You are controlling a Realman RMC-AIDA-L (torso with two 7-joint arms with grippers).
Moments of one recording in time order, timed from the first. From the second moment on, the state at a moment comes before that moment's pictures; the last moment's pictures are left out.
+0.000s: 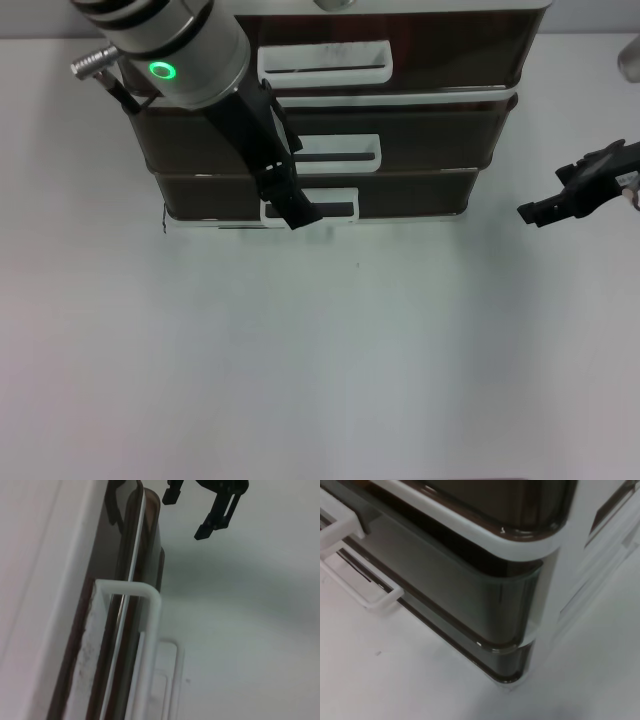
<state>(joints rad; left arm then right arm) -0.92 -2.05 1.48 1.39 -0.63 -1.71 0.78 0.60 2.06 -0.95 -0.98 0.54 1.32 -1.09</state>
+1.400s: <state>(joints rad) -0.93 -2.05 1.48 1.42 -0.67 -1.80 0.77 0.61 2.06 -0.94 -0.98 0.54 1.33 -1.09</state>
